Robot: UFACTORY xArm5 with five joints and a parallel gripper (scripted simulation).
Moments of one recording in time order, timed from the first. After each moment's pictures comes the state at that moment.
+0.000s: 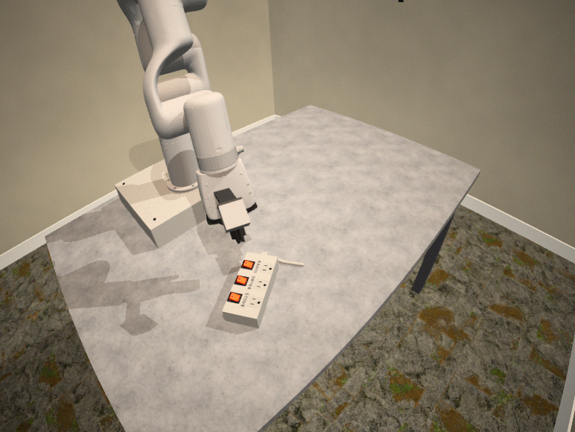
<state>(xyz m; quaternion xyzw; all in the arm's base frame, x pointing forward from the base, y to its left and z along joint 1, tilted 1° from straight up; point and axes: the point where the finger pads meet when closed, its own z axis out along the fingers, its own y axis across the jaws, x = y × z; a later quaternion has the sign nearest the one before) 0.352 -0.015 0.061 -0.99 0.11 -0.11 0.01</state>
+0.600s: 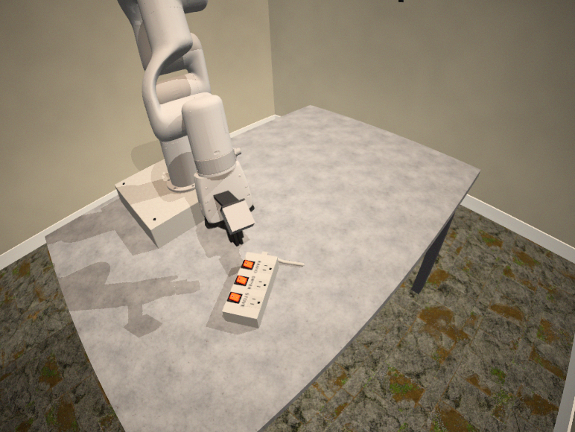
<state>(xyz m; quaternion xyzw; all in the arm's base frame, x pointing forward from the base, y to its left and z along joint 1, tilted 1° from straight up) 0.352 -0.021 0.057 -0.99 0.05 -0.11 0.00</state>
